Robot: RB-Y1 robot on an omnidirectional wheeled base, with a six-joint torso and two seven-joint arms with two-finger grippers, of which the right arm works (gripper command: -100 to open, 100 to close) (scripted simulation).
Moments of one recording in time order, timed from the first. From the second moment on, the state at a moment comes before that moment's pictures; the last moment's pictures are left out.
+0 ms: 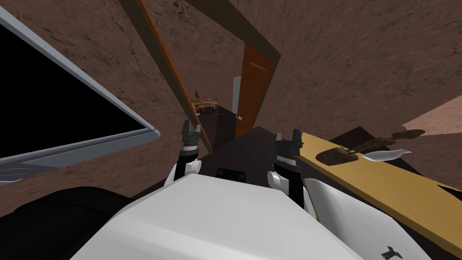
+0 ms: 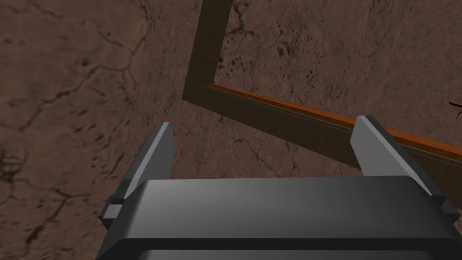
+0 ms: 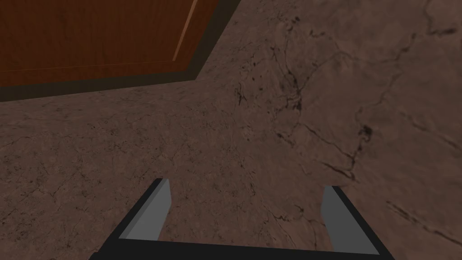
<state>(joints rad) 0.54 0.01 -0.04 -2.34 0.04 -0.40 -0.13</state>
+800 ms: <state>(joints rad) 0.50 -0.04 -0.01 -2.22 0.06 -0.43 0.01</state>
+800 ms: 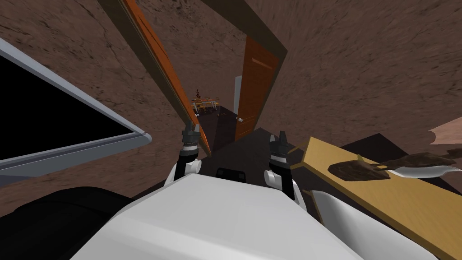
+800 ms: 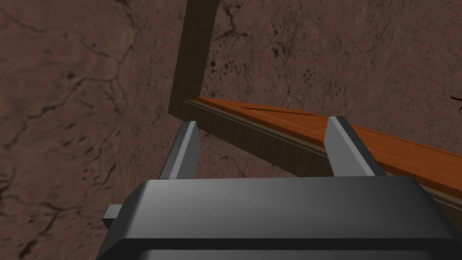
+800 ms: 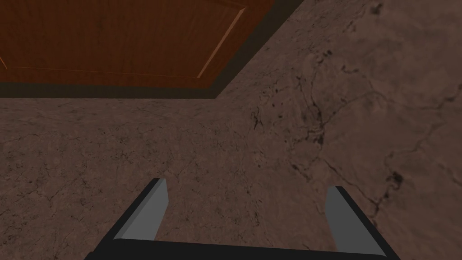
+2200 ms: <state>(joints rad) 0.43 -0.07 0.05 -1.99 0.08 -0.48 0.26</state>
